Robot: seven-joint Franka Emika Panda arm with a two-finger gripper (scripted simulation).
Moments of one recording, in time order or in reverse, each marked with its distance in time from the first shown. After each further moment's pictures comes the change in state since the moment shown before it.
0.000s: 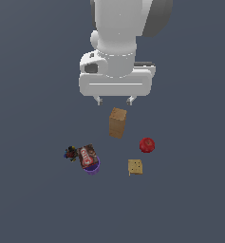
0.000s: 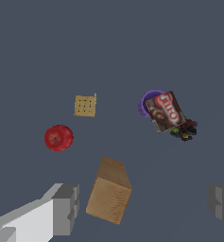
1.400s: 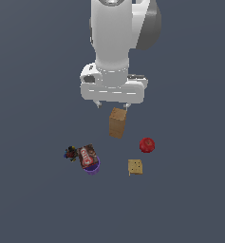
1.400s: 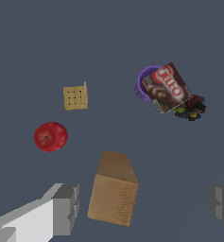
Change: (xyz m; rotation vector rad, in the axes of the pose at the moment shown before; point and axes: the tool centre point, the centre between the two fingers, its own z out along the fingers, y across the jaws) arm -0.024 0.006 0.041 0.018 -0.038 0.142
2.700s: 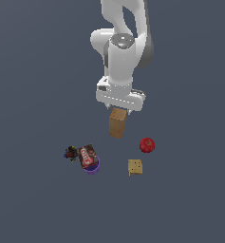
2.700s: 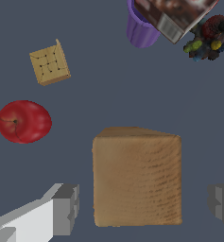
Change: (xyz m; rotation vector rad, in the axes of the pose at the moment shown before) arm -0.078 -0.018 0.095 -0.009 0.000 0.232
